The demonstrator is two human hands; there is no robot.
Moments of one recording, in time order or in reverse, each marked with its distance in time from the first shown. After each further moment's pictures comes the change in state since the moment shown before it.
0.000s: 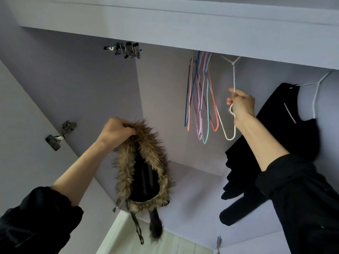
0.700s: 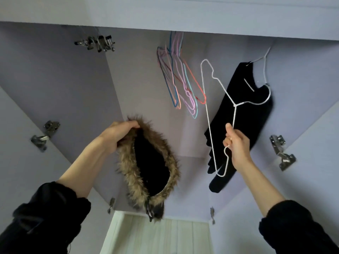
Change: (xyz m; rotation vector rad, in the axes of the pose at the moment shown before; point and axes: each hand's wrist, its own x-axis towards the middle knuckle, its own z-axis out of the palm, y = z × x) left_hand -0.035 -0.011 0.014 -0.343 -0.355 -0.200; right_hand -0.165 0.093 -0.095 0.136 0.129 0.085
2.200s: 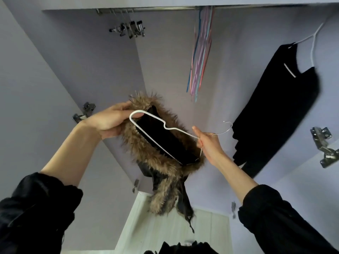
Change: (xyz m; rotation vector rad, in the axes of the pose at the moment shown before) left_hand -0.046 -0.007 -0.061 -0.091 -0.226 0.157; right_hand -0.054 0.054 0.108 0.039 -0.400 0.269
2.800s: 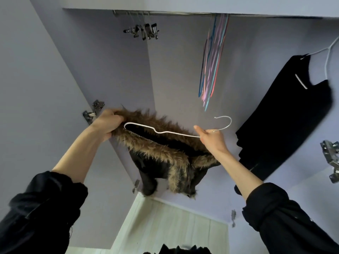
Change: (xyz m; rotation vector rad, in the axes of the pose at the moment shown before) left_hand 0.013 -0.030 -0.039 0.194 0.465 -0.011; right_hand 0.018 -0.016 0.014 -0.685 0.081 -0.241
